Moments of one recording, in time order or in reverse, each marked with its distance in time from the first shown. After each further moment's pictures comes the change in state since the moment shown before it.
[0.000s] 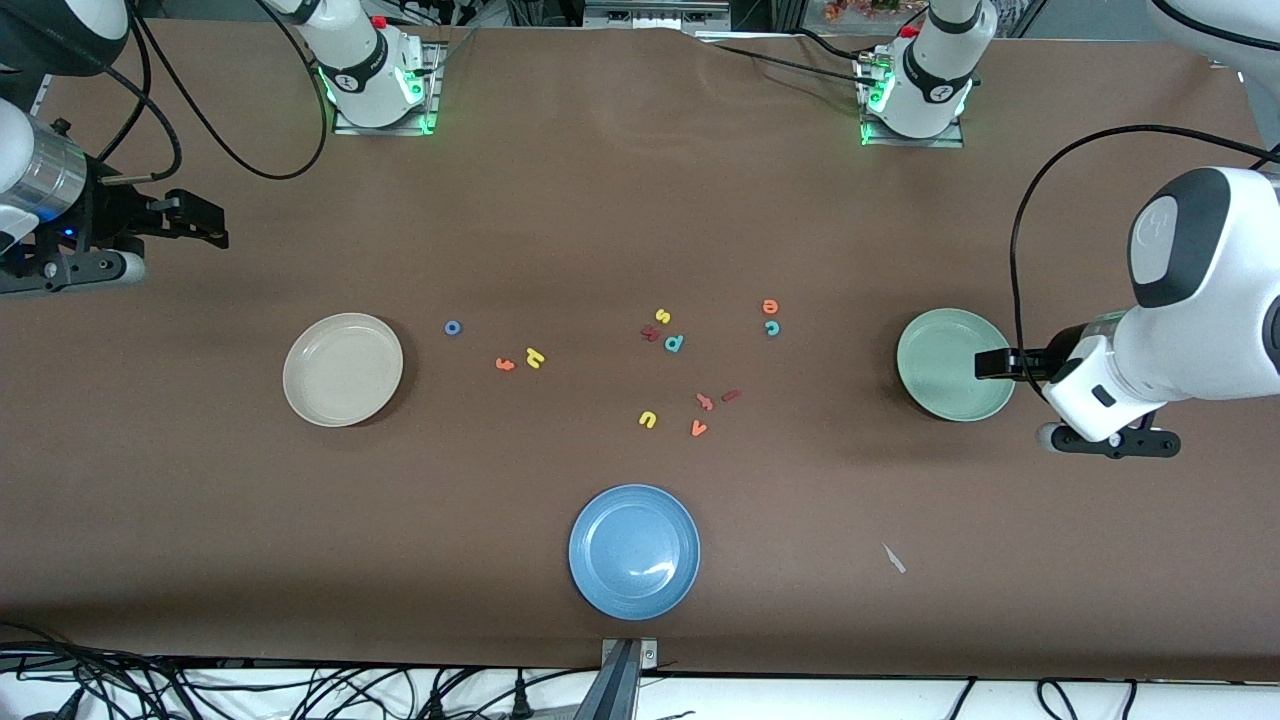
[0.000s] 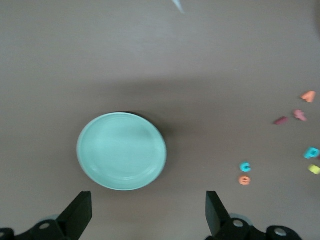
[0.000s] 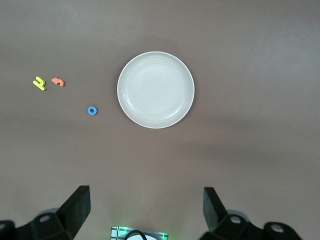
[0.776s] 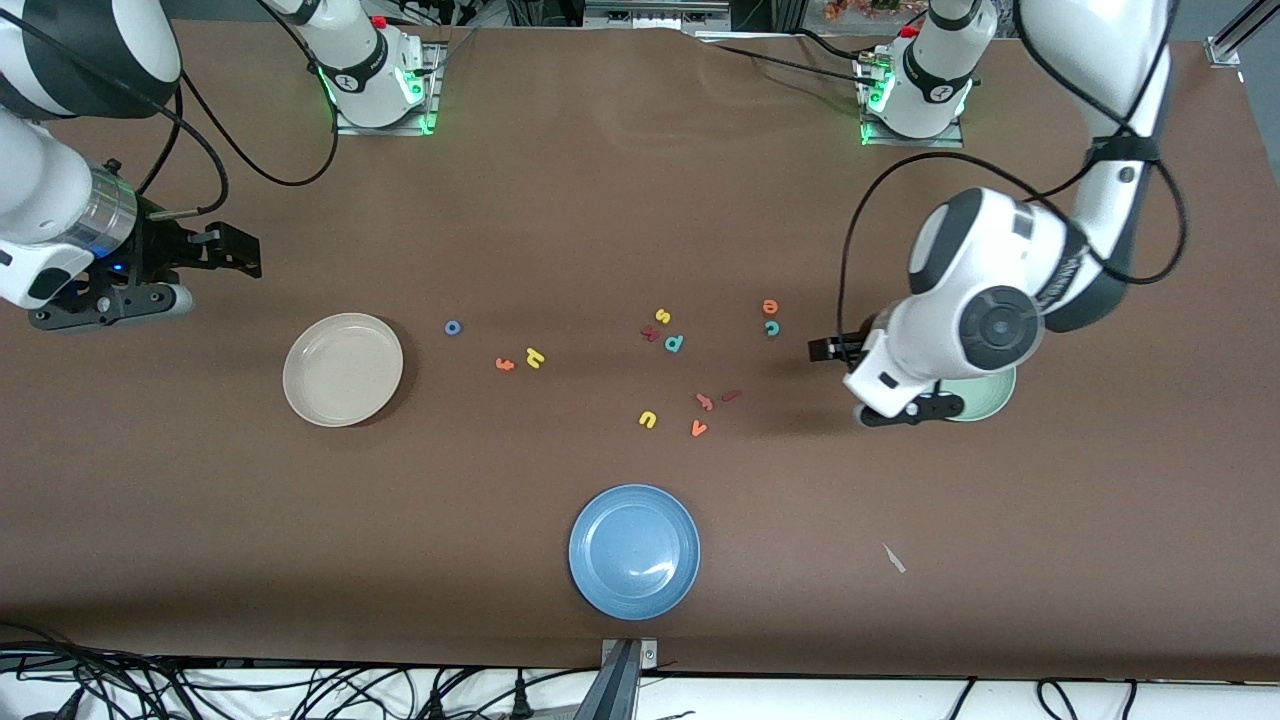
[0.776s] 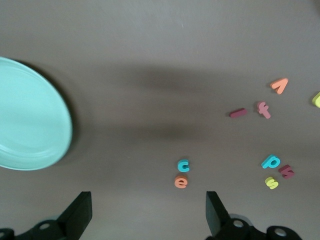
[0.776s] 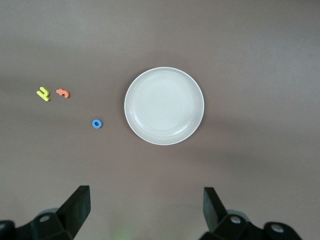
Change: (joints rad) left arm -0.177 -0.004 -0.072 -0.297 -0.046 0.249 -0.405; right arm 0.033 0.067 0.008 0.015 0.004 0.063 0.005
